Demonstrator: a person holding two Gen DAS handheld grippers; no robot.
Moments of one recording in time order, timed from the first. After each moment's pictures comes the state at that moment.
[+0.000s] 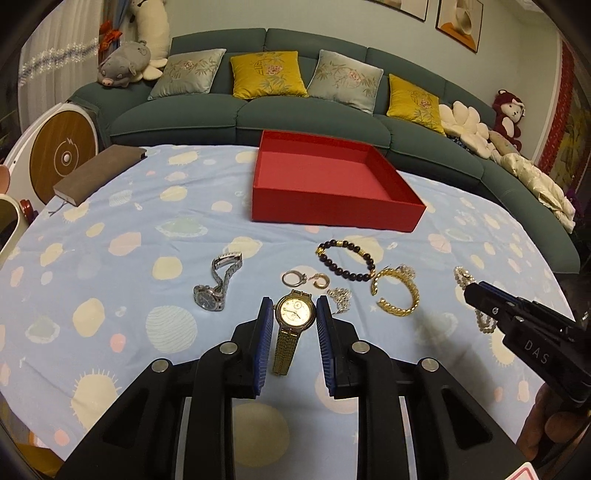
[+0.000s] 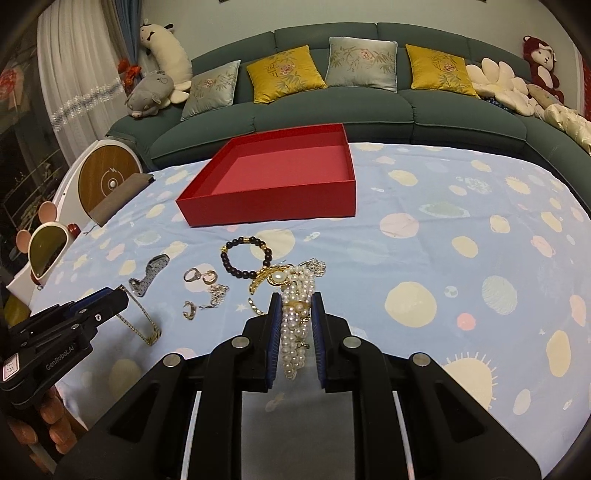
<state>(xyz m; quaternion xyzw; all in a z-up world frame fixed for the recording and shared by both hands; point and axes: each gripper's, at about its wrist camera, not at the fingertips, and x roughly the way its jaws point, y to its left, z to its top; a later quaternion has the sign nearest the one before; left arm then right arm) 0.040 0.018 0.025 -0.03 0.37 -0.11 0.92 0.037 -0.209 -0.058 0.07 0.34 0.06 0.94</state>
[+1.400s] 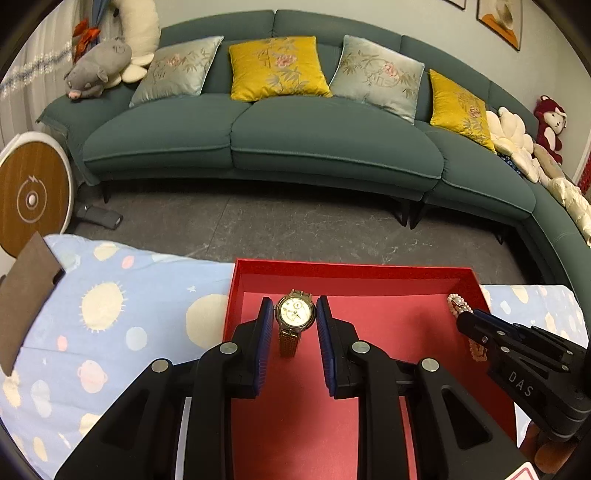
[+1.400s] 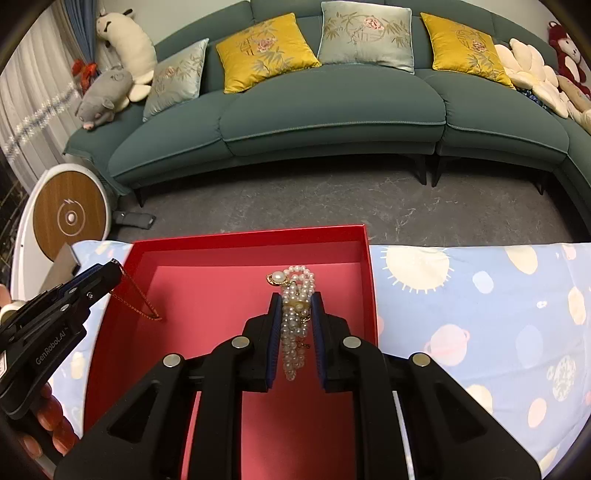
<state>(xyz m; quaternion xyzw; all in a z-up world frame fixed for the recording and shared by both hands) 0.388 -0.032 0.029 -0.03 0.41 -0.06 0.91 0.385 -0.235 -0.043 0.07 0.41 0.05 0.91</state>
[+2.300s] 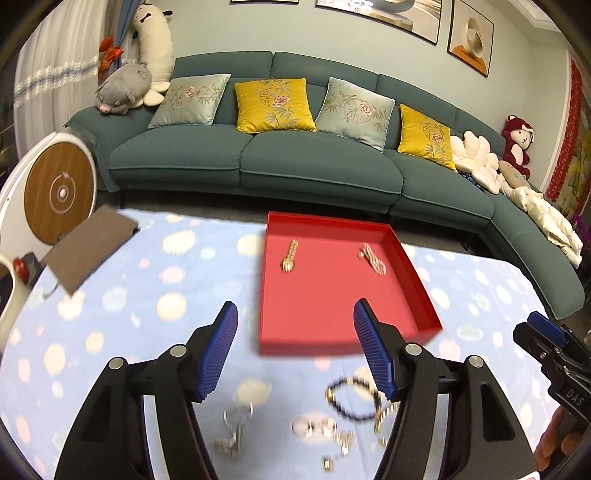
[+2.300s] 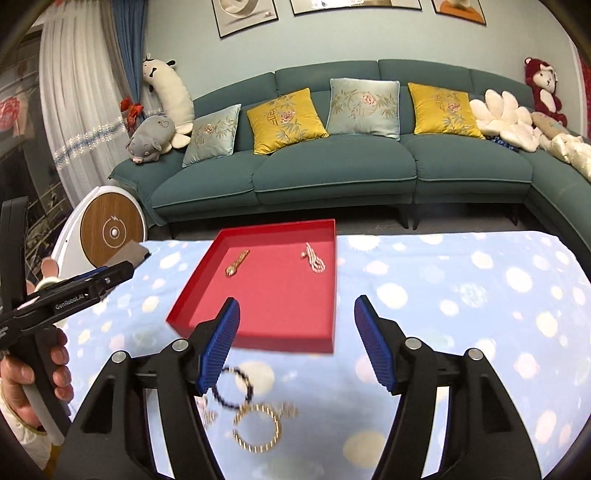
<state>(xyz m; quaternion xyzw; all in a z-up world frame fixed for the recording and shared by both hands) 0.151 0.022 0.100 -0.05 0.35 -0.09 0.93 0.098 -0.251 0.028 0.06 0.27 0.06 0.96</state>
